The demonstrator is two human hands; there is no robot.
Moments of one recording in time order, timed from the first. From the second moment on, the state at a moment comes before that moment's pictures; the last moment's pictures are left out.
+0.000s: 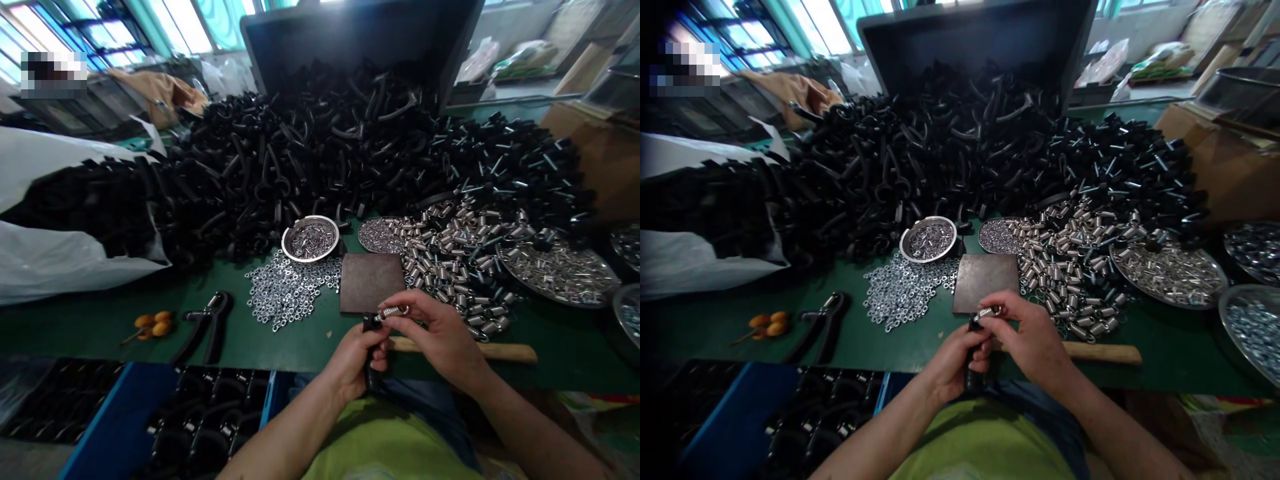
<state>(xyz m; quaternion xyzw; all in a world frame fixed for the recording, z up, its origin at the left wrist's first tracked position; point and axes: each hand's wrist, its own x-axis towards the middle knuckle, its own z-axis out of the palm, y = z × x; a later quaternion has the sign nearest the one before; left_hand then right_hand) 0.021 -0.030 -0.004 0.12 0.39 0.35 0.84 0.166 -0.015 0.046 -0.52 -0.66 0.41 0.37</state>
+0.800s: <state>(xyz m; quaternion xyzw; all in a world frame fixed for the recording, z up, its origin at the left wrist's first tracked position) 0.001 -0.020 0.003 0.34 0.45 0.34 0.75 0.237 0.022 -0.014 -0.64 -0.76 0.11 0.05</state>
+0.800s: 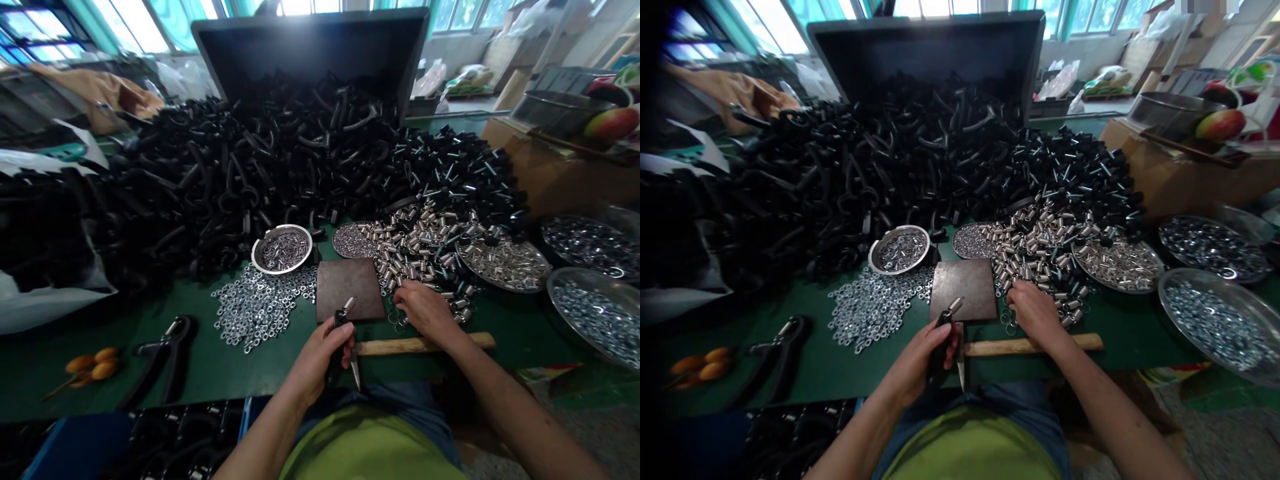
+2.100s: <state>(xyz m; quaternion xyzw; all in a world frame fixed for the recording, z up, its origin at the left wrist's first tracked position) 0.015 -0.004 -0.002 0.14 0.41 0.38 0.82 0.263 0.124 0.015 -0.68 -0.73 0.00 -0.06</state>
